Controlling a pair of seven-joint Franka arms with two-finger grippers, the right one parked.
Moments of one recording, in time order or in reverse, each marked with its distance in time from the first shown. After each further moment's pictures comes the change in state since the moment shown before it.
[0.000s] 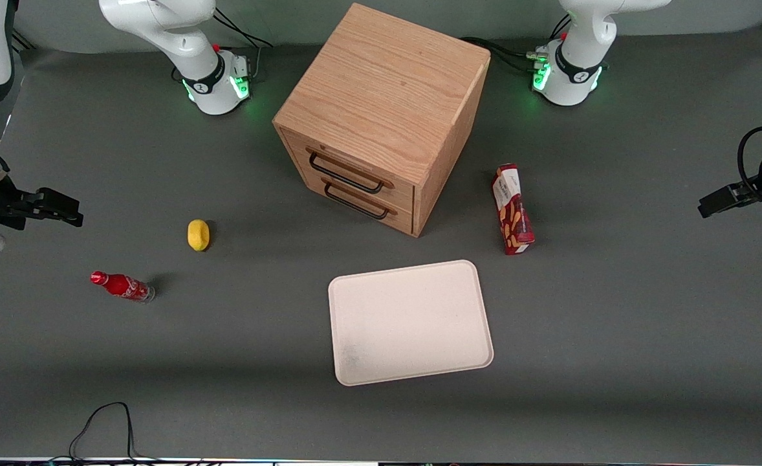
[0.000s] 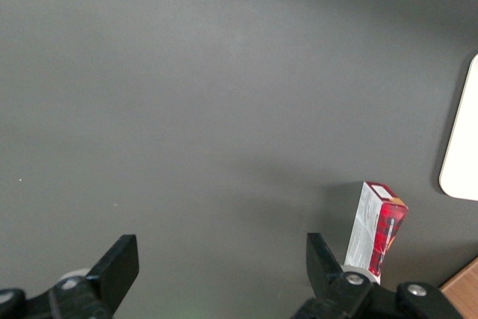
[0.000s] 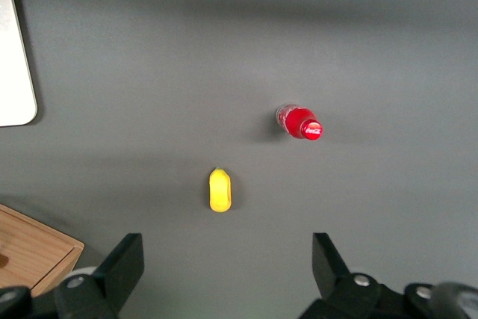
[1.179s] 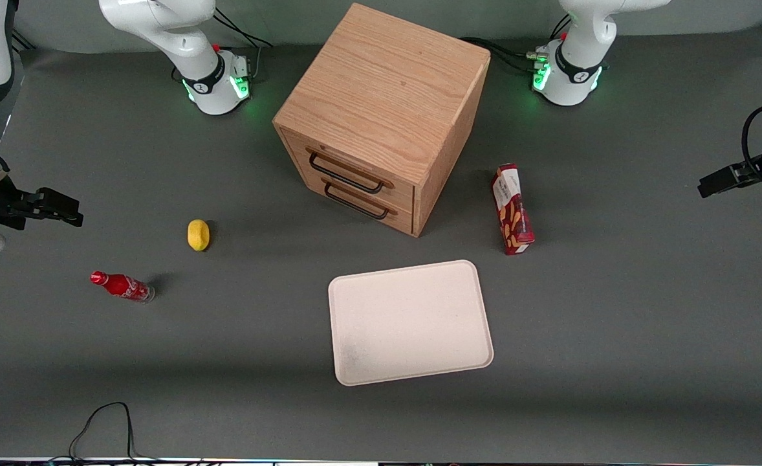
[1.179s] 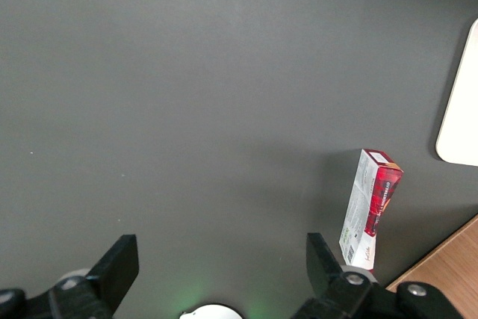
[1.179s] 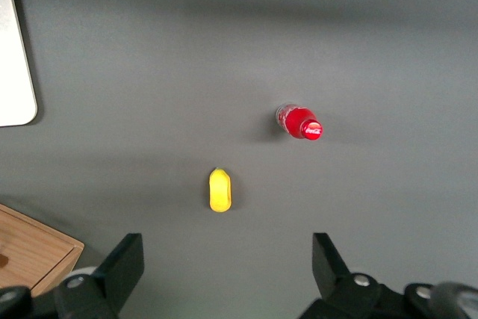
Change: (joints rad) arm 0.007 -0.001 -0.026 0.073 -0.001 -0.136 0.000
